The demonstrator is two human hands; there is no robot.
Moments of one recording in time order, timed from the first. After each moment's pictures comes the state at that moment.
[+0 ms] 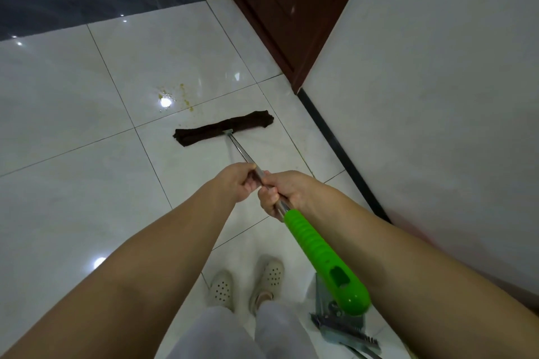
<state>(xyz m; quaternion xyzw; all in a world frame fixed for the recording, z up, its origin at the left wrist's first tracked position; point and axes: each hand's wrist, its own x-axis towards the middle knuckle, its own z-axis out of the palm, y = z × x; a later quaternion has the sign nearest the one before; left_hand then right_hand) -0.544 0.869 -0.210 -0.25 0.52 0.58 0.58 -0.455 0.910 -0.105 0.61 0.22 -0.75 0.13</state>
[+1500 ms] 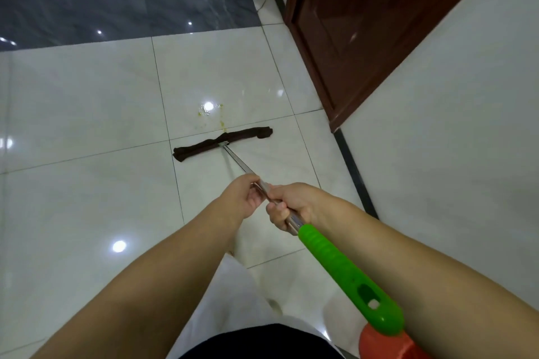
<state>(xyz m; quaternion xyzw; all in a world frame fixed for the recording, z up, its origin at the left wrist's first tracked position) -0.638 0.949 -0.203 -0.32 0.45 0.67 0.50 -0.565 1.028 -0.096 0.53 0.30 -0.74 0.28</state>
